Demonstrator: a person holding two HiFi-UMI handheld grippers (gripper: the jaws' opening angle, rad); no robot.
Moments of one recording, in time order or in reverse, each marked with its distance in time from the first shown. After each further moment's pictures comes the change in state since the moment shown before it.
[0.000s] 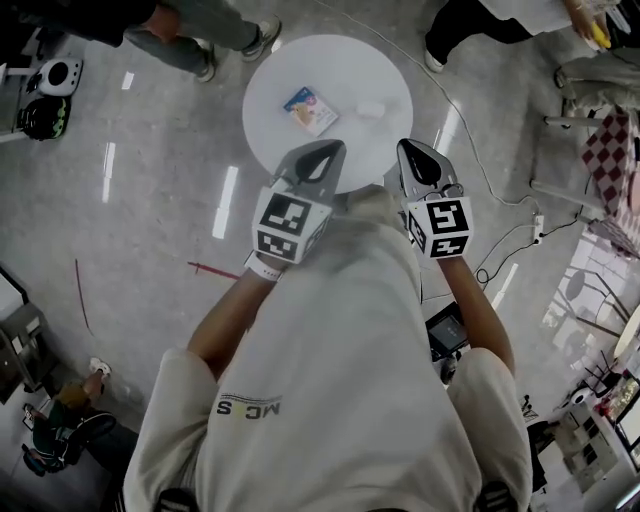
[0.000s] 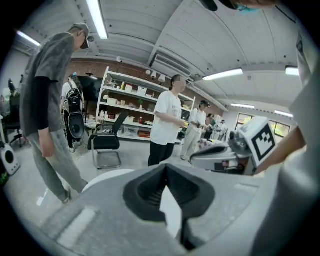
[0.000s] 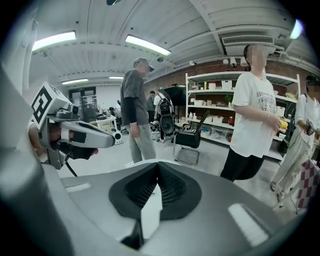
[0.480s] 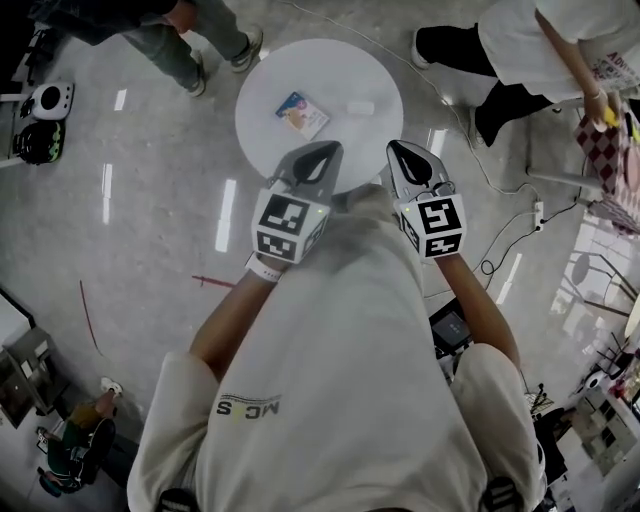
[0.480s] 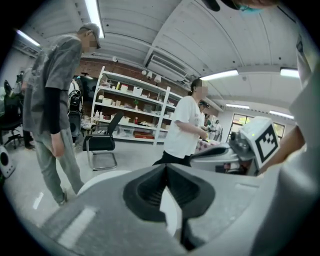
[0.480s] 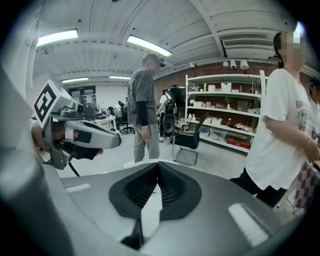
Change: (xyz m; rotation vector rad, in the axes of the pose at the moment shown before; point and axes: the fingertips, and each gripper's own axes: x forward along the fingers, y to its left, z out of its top) left arm 0.002 -0.004 0.000 0.012 0.003 -0.047; right arm -0.004 0.012 0.001 -0.010 -0.009 -0.016
